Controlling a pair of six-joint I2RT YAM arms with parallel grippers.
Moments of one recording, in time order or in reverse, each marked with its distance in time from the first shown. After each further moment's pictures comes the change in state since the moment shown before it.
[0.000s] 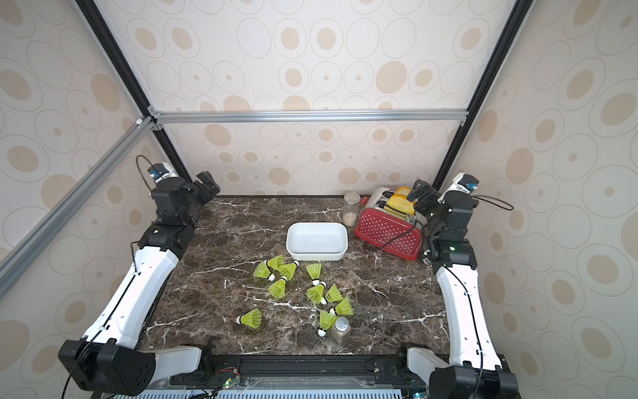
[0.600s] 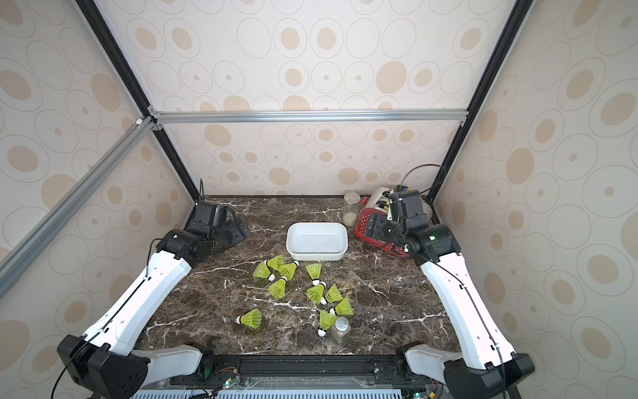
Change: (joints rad) left arm -0.254 -0.022 -0.047 -0.627 0.133 -0.209; right arm 0.494 0.051 0.268 -0.738 0.158 -0.190
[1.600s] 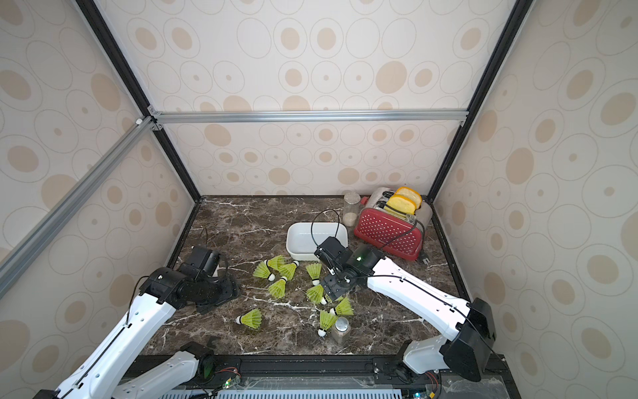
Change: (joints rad) left arm -0.032 -0.307 -0.320 -0.352 0.246 0.064; right arm 0.485 0.148 -0.251 -0.071 0.061 -0.239
